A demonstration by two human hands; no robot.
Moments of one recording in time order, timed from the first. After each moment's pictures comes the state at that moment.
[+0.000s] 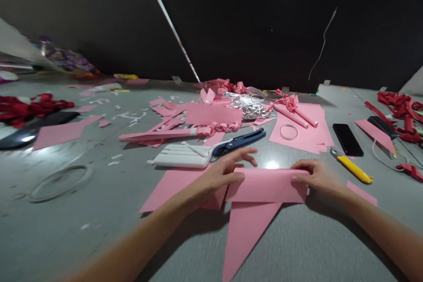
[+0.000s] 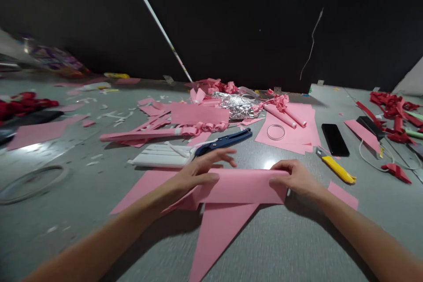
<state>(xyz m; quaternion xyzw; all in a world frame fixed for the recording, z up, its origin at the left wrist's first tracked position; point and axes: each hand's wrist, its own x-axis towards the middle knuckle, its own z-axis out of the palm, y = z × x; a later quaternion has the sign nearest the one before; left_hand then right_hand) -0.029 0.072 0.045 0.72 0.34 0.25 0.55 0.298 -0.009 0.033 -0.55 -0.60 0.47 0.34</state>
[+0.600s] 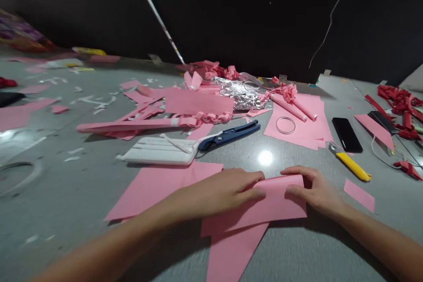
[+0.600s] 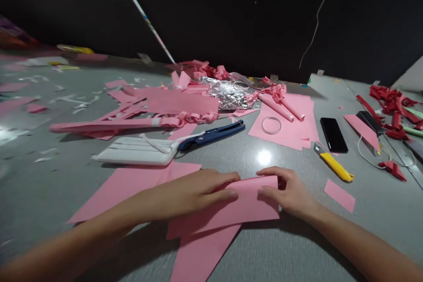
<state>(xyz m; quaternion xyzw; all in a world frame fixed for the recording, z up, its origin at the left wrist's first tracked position) 0.009 0.056 0.071 0.86 0.31 -0.02 0.41 0.276 -0.040 0.029 -0.54 -0.55 0.51 0.37</state>
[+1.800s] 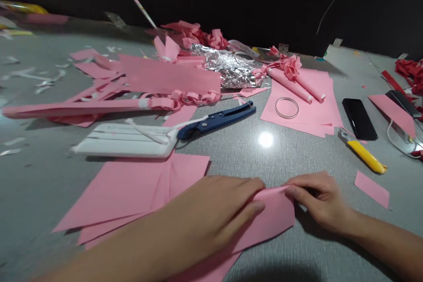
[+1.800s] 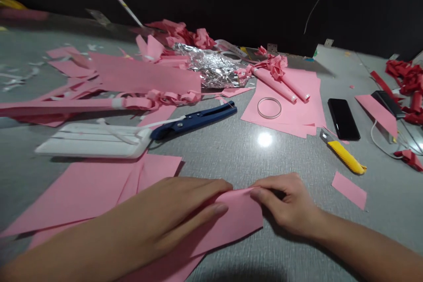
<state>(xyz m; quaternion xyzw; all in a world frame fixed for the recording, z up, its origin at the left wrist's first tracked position) 0.007 0.025 0.072 0.88 0.30 -0.01 0.38 0.260 -0.055 0.025 -0.50 -0.65 0.40 0.41</state>
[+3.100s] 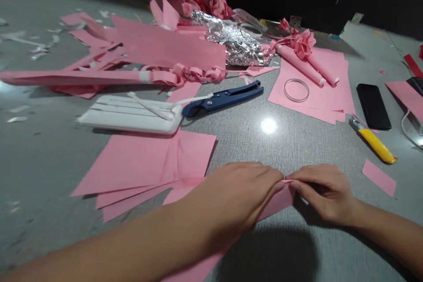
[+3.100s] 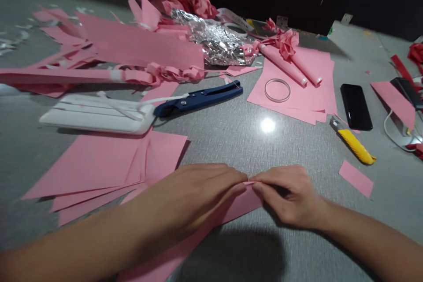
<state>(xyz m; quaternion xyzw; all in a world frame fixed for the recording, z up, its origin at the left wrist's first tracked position) 0.021 0.007 0.056 0.95 0.21 0.06 0.24 0.255 -0.058 0.029 -0.41 -0.73 0.34 0.43</state>
